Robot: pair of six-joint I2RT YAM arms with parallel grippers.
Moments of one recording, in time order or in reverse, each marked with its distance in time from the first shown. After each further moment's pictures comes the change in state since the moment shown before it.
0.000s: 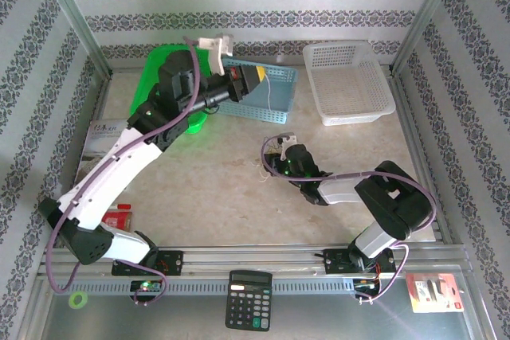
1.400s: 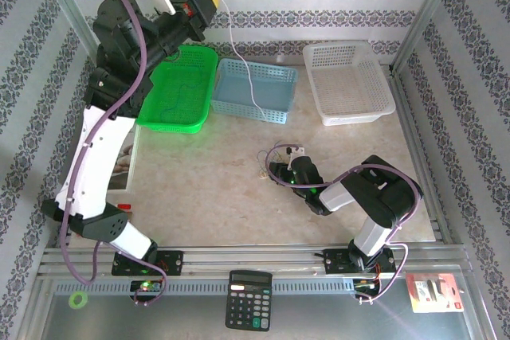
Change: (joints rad) left arm 0.227 0.162 0.550 -0.162 -0.082 0.171; right arm -0.020 0.110 -0.132 0.223 0.014 0.109
